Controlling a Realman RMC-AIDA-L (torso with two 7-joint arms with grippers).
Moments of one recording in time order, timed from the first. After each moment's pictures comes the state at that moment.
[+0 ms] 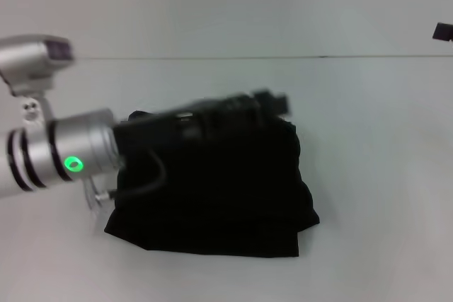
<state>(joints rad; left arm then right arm) -0.69 -2.13 0.58 0.45 1.80 1.72 -1.72 0.62 1.84 -0.50 -0.63 -1.98 -1.38 2.07</state>
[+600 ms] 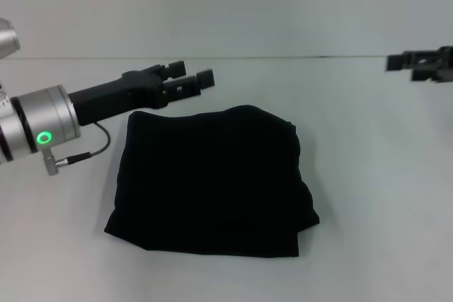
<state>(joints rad) -0.66 -2.06 0.60 0.49 1.79 1.40 -1.56 0.76 1.82 -0.59 -0.59 -2.21 -1.38 2.27</state>
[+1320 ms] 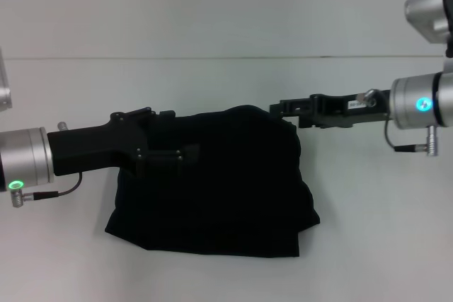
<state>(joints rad) -0.56 -2.04 0.71 0.57 1.89 1.50 -1.32 0.92 2.00 -0.69 -0.33 -2.20 -1.14 2.26</state>
